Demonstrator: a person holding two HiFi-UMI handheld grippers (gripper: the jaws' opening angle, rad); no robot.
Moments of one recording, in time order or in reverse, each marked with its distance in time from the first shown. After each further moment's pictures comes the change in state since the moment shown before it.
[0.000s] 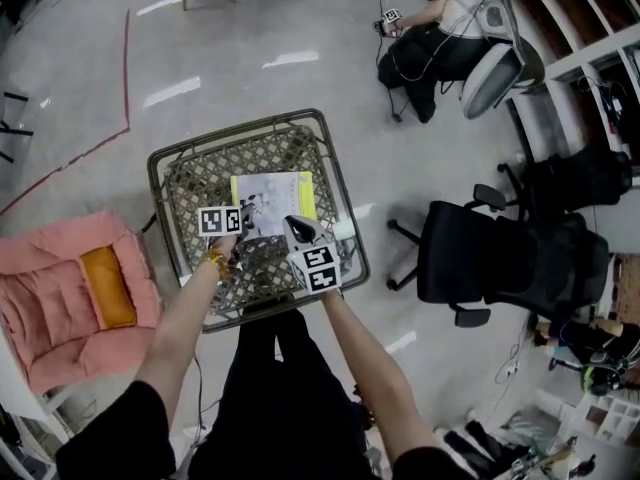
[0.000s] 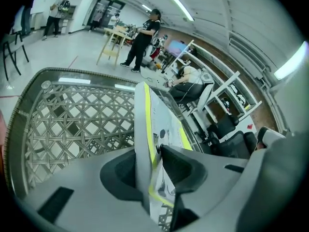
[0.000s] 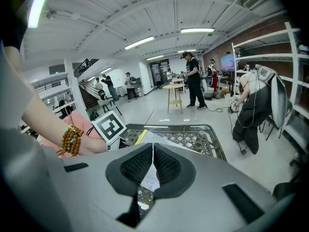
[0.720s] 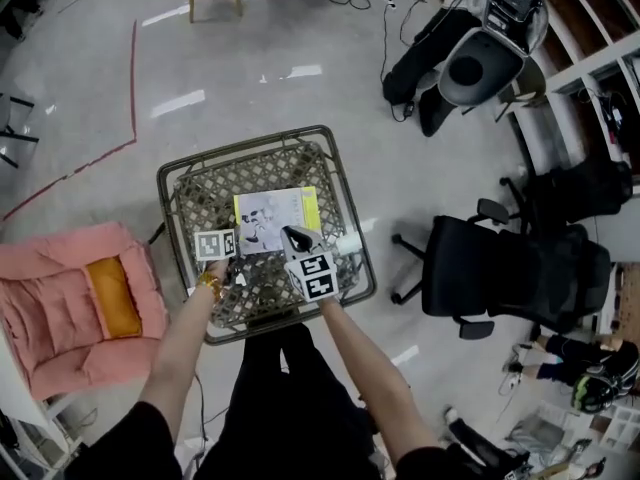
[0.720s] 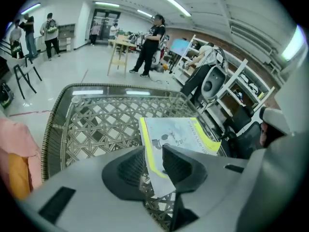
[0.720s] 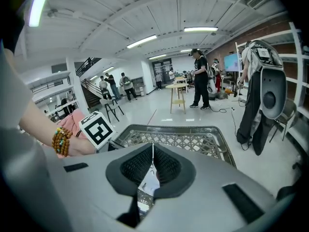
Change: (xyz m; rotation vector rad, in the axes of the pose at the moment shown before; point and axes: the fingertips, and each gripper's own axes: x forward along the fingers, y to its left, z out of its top) left arm -0.047 0.055 -0.009 0.067 -0.015 0.204; right arm 0.026 0.019 0.006 -0.014 0.010 0.026
